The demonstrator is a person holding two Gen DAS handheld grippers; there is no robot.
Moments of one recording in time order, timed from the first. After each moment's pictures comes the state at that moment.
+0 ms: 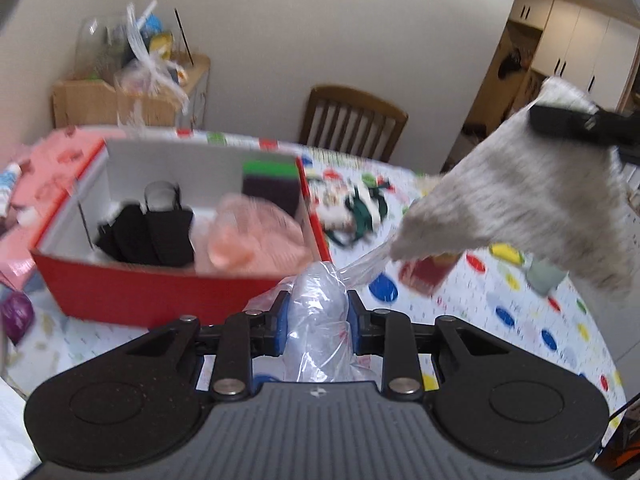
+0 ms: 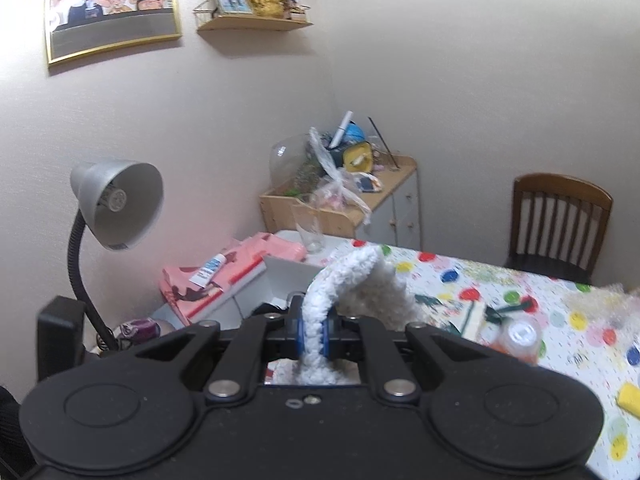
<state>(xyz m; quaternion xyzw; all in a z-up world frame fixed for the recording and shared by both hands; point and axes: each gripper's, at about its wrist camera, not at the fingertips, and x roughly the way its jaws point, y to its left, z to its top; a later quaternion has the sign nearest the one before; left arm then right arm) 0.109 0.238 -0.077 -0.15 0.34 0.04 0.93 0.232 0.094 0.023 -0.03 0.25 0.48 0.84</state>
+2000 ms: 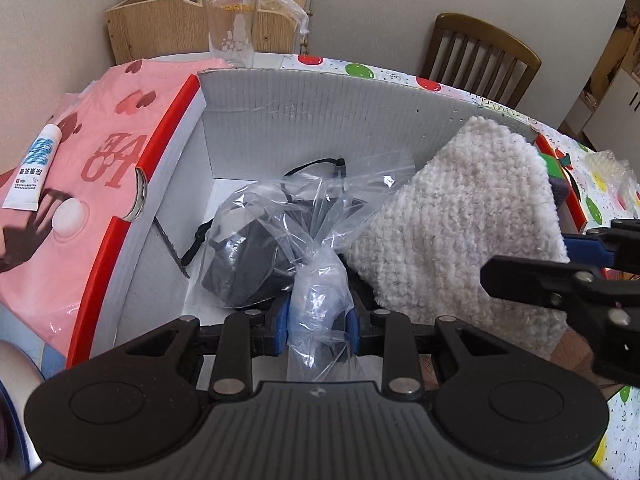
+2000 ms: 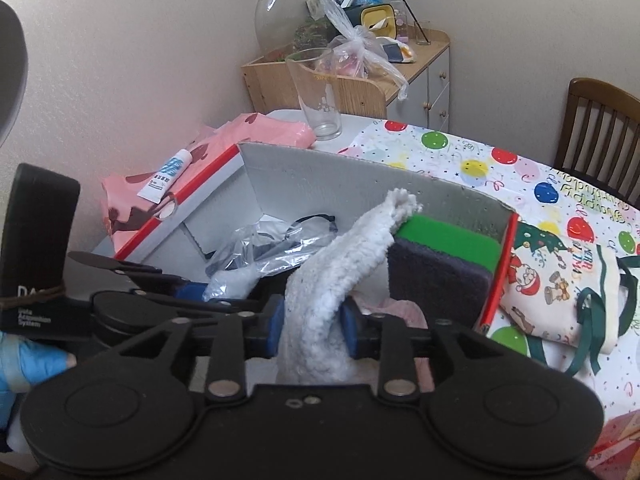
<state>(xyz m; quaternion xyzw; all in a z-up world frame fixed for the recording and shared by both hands) 0.231 0.399 -0.158 -0.14 0.46 0.16 0.86 0.304 0.303 -0.119 -0.11 0.40 0.45 0.79</state>
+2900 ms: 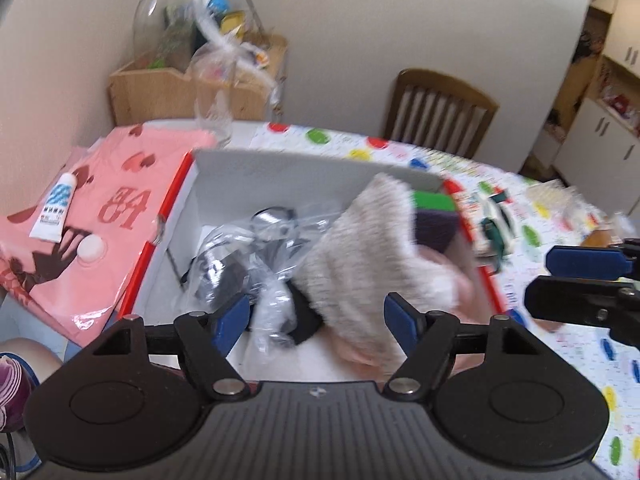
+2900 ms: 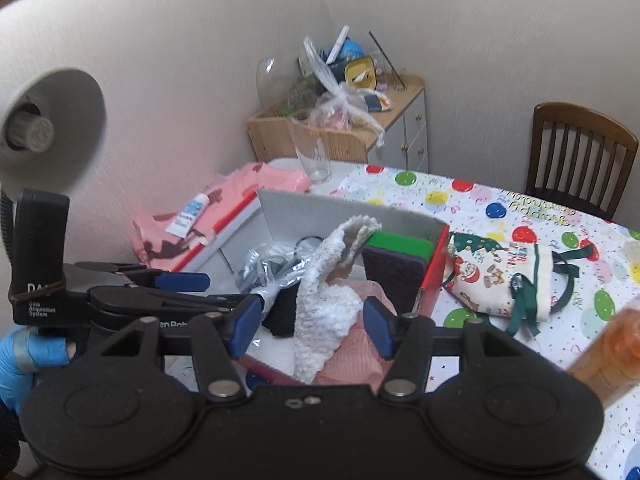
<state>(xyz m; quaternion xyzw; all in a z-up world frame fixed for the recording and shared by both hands) 0.181 0.357 -0.094 -0.13 0.39 0.14 0.90 0.255 0.217 -0.049 -0.06 0.35 0.44 0.82</state>
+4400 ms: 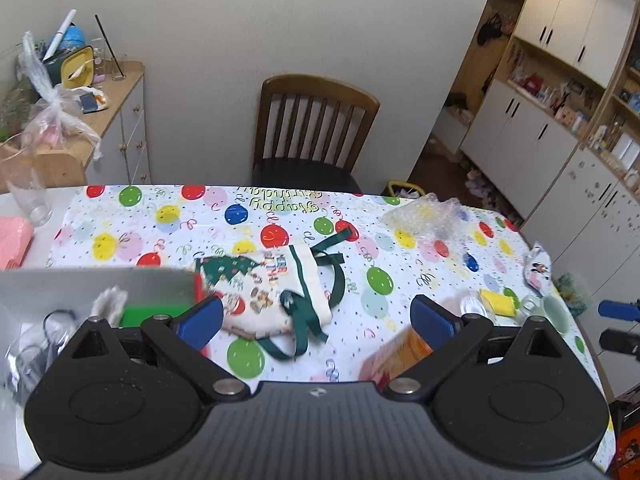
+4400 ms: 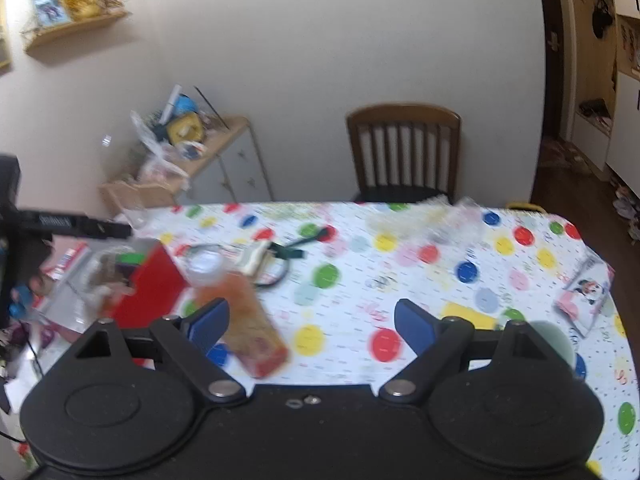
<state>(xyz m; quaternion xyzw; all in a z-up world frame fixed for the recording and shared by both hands) 0.315 0.215 -0.030 -0.13 0.37 -0.01 0.92 0.362 -0.095 -0.032 -0.01 0.35 0.29 0.89</state>
